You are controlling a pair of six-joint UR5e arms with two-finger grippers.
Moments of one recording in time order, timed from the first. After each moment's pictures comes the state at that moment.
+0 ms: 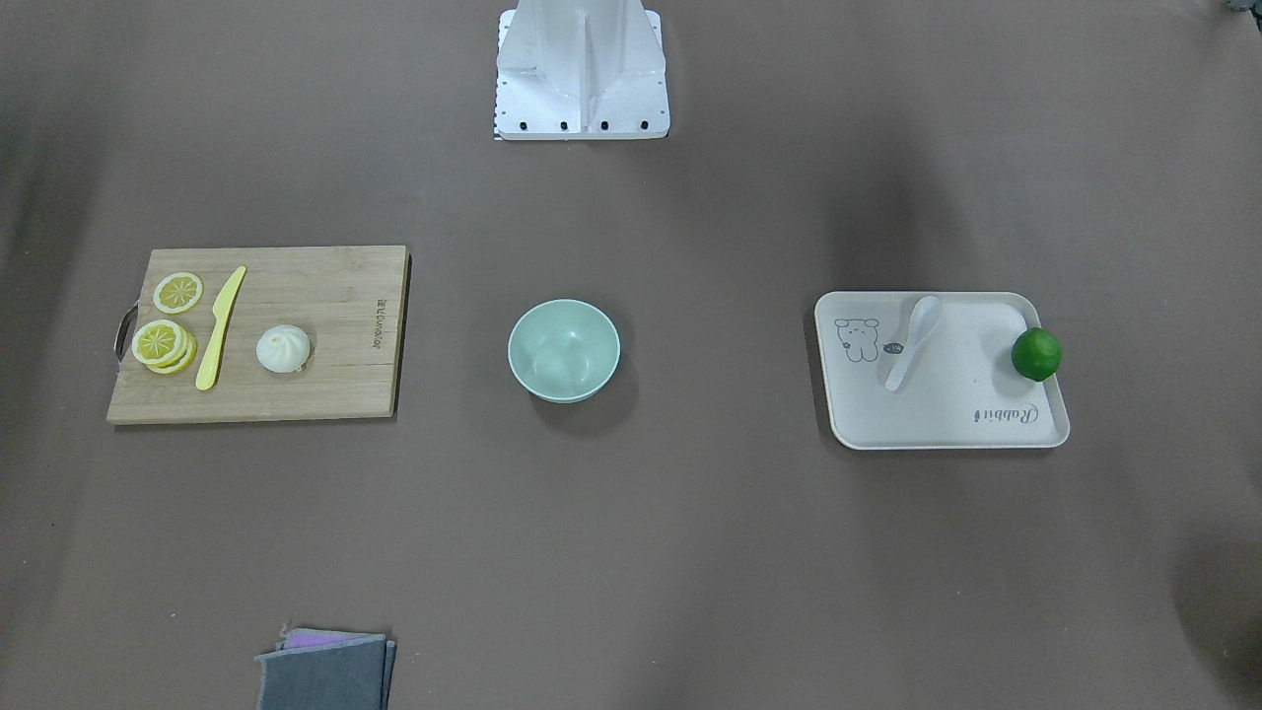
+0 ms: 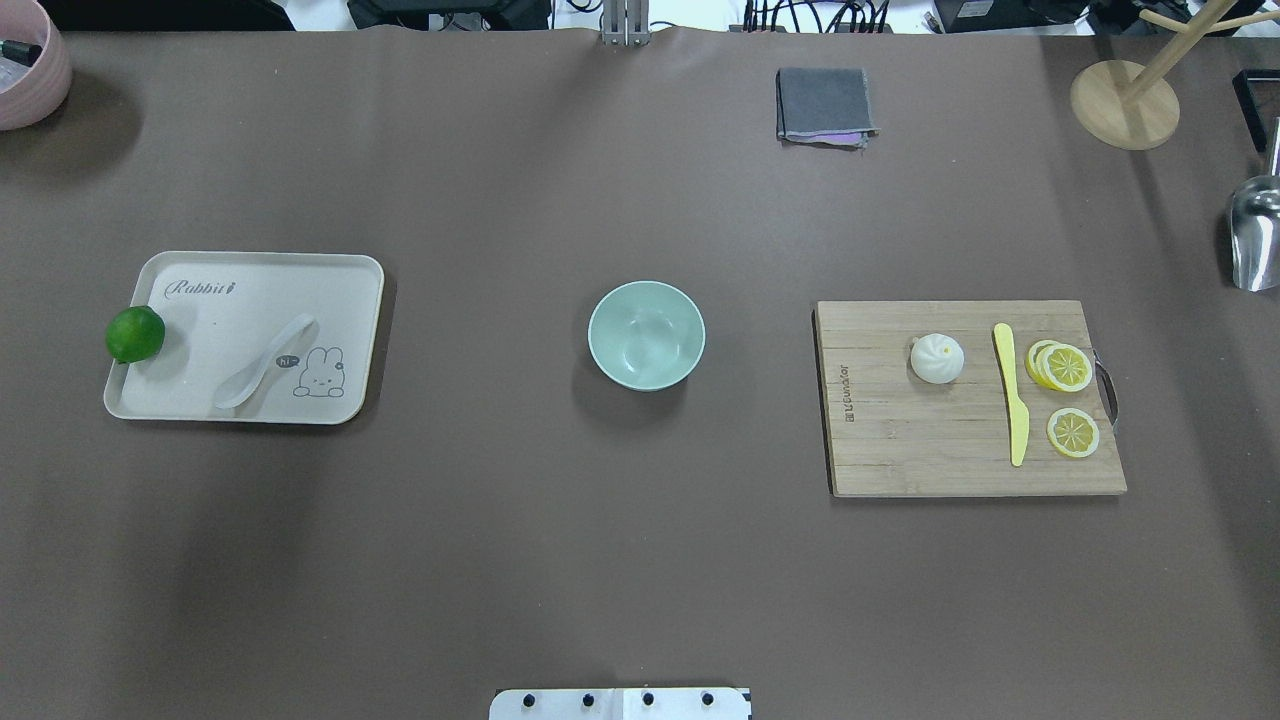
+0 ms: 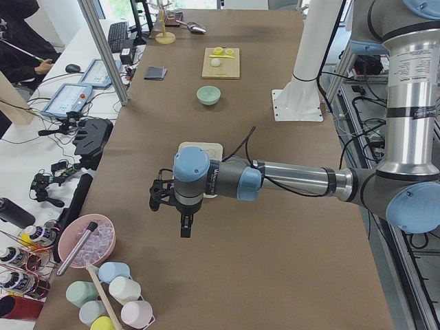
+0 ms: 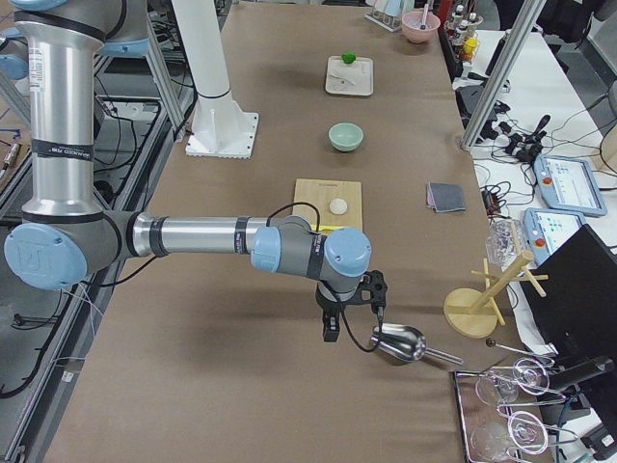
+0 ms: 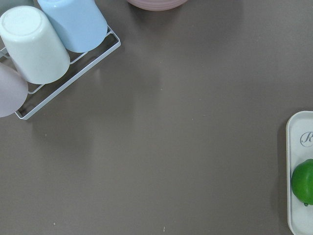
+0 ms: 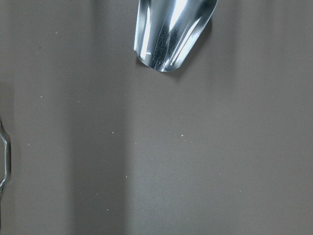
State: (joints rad) left arm -1.62 -1.51 -1.74 -1.66 -2.36 -0.12; right arm 1.59 -1.64 1.69 -1.72 2.36 -0.13
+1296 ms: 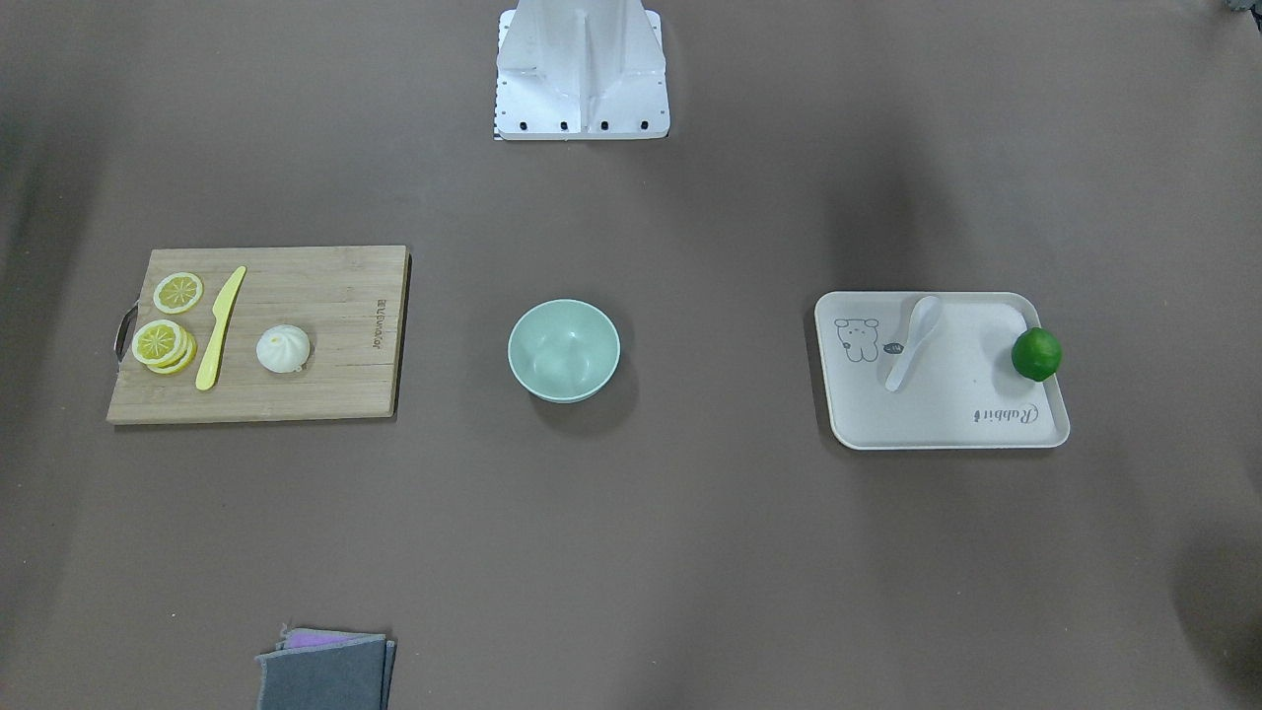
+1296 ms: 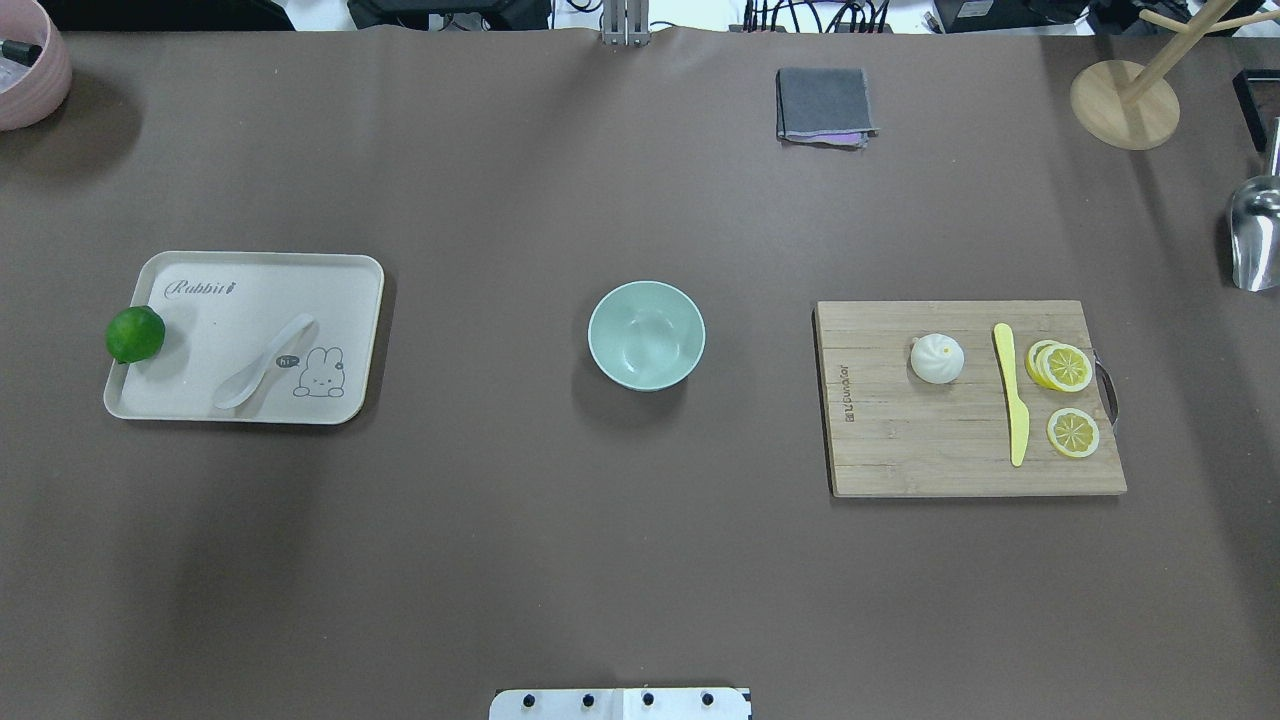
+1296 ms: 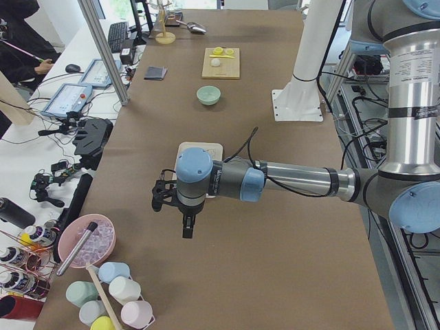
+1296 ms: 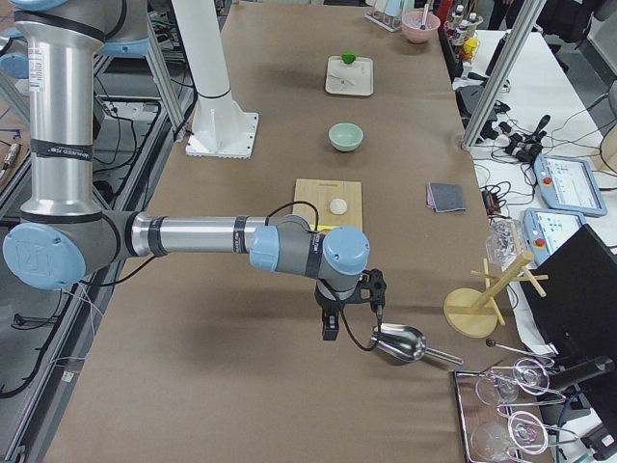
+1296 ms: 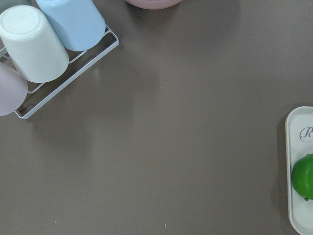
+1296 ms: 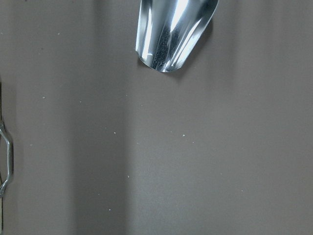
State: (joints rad) left arm -1.62 -1.50 -1.74 -1.66 -2.36 -0.11; right arm 1.59 -1.65 1.70 -1.72 2.36 -0.12
